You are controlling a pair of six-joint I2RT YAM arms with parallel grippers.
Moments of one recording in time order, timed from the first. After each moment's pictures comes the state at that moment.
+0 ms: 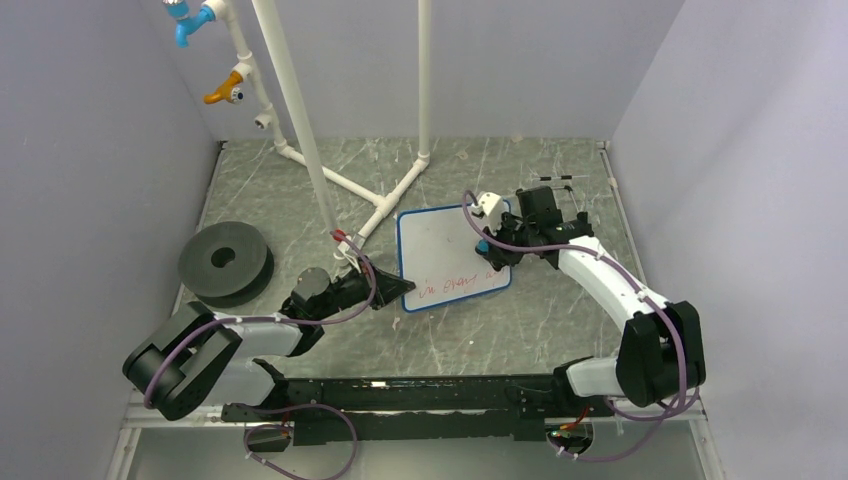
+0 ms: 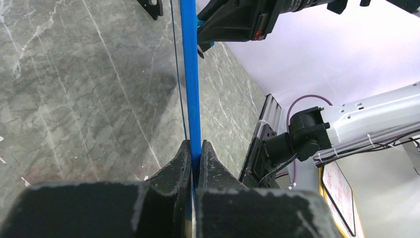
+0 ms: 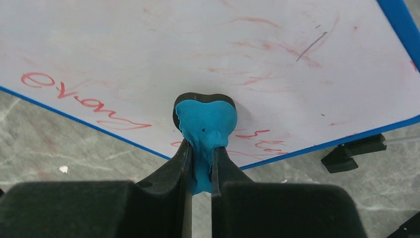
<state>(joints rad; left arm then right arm) -0.66 1.30 0.22 1.09 0.43 -0.77 0.31 1.33 0.93 -0.52 -0.40 -0.58</state>
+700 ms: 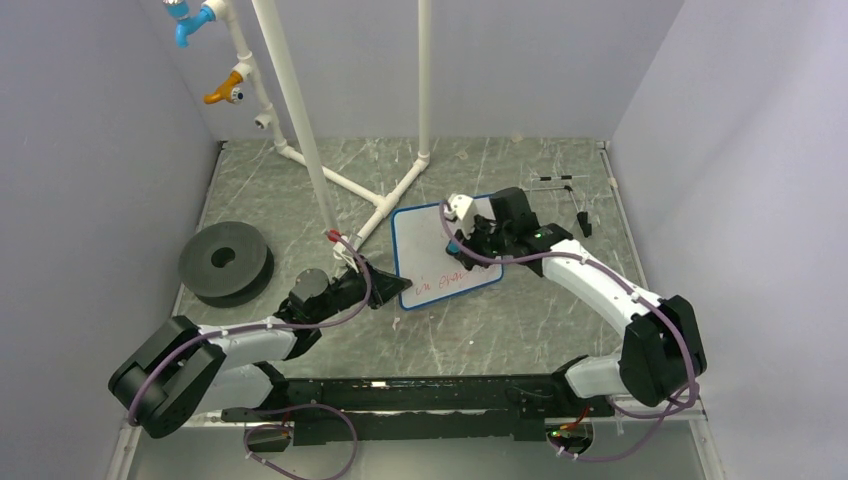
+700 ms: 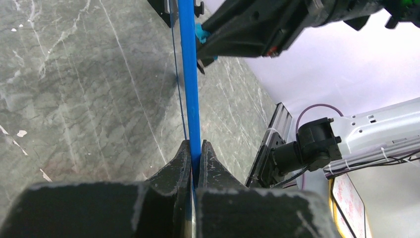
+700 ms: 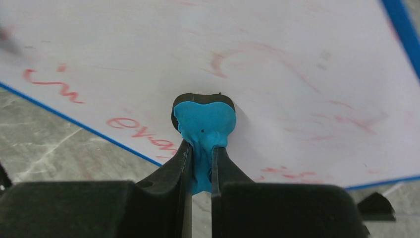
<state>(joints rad) -0.68 1.21 0.22 0.98 0.35 -0.76 0.53 1.35 0.95 -0.39 -0.38 -0.48</state>
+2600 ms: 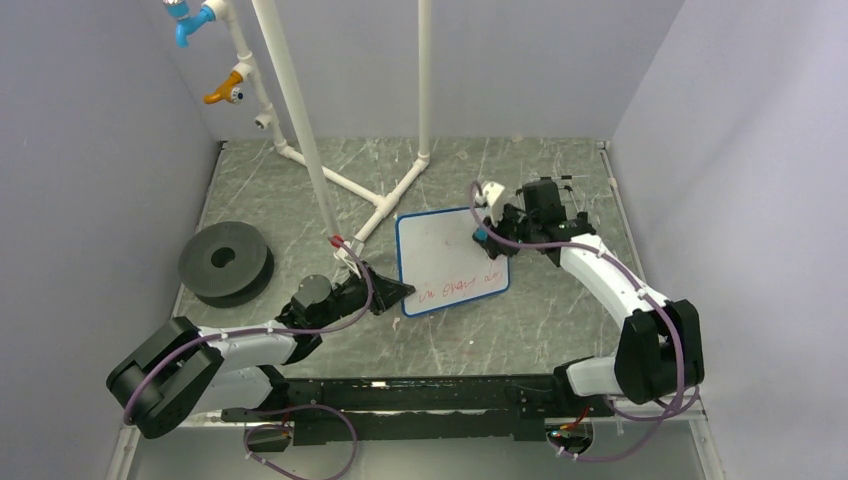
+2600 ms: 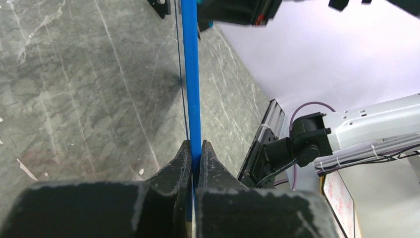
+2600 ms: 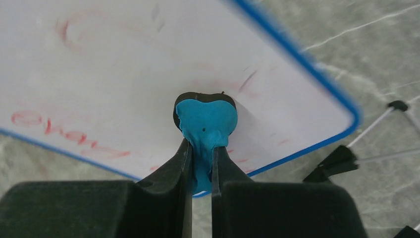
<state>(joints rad) -0.74 1.19 0.21 0.98 0.30 -0.79 0.28 1.35 0.97 -0.39 -0.44 -0.48</state>
